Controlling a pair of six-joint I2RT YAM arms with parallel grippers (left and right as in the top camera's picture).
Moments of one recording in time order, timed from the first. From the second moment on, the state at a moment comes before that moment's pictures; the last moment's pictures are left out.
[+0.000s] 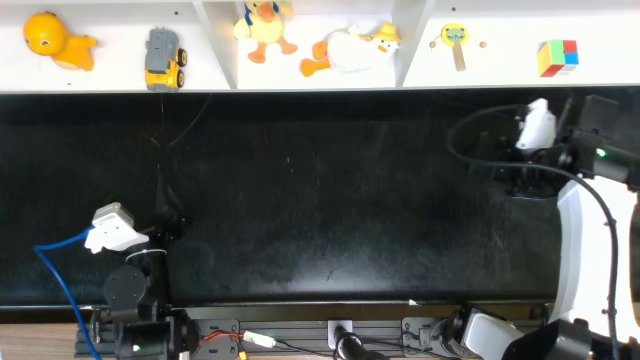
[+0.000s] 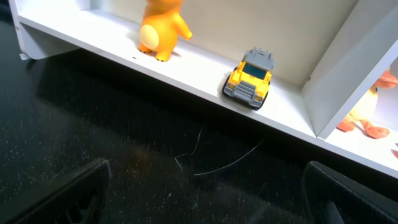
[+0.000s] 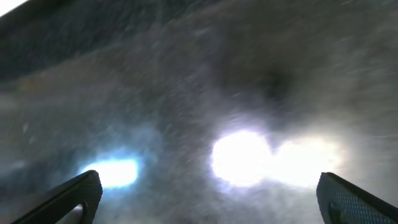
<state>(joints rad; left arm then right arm) 0.10 0.01 0.01 -0.07 -0.17 -0.32 -0.32 1.39 1.12 -1.03 -0.40 -0.03</state>
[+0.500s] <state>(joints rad) 0.10 0.01 0.01 -0.07 -0.17 -0.32 -0.30 1.39 1.12 -1.05 -0.42 0.16</state>
